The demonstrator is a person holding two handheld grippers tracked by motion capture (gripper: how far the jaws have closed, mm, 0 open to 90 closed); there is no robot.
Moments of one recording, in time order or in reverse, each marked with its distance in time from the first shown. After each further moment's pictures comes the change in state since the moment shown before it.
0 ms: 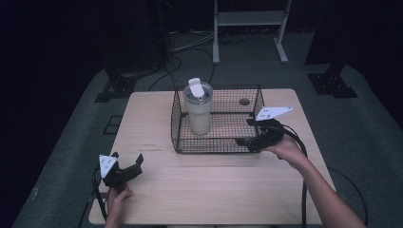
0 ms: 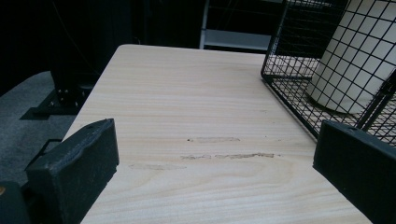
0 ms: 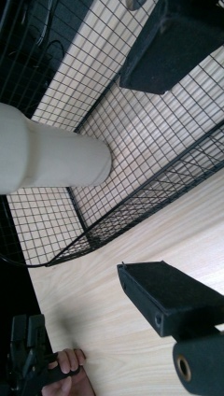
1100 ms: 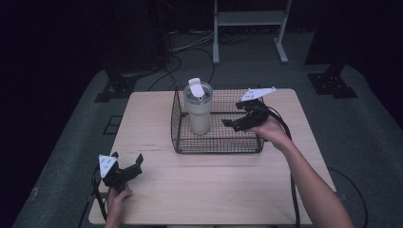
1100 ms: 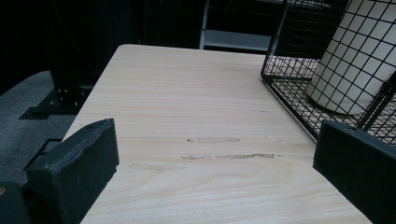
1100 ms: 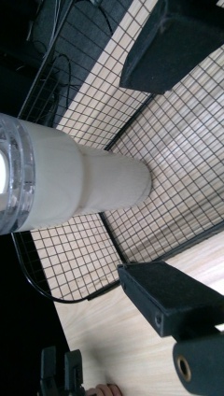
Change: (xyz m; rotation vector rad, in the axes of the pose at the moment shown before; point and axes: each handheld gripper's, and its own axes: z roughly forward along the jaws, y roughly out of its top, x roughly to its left) left arm 0.000 0.000 0.000 -0.003 0.001 -0.004; right arm -0.020 0.049 0.036 -0.011 -0.041 0.009
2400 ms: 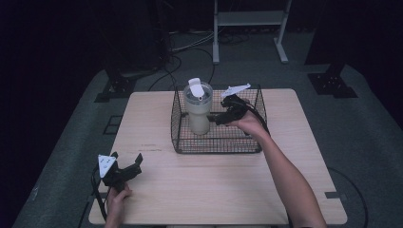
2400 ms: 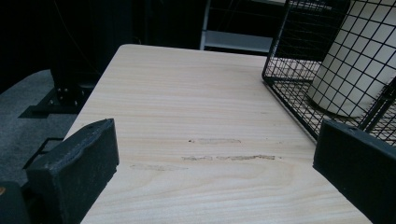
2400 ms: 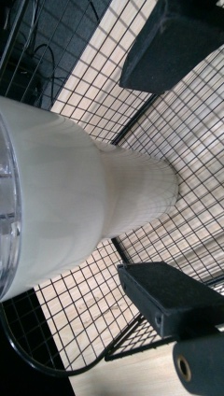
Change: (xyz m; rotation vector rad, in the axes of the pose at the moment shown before) left arm 0.002 0.000 0.000 0.001 0.001 -0.011; right arm -0.015 0.009 0.079 0.055 -0.002 0.044
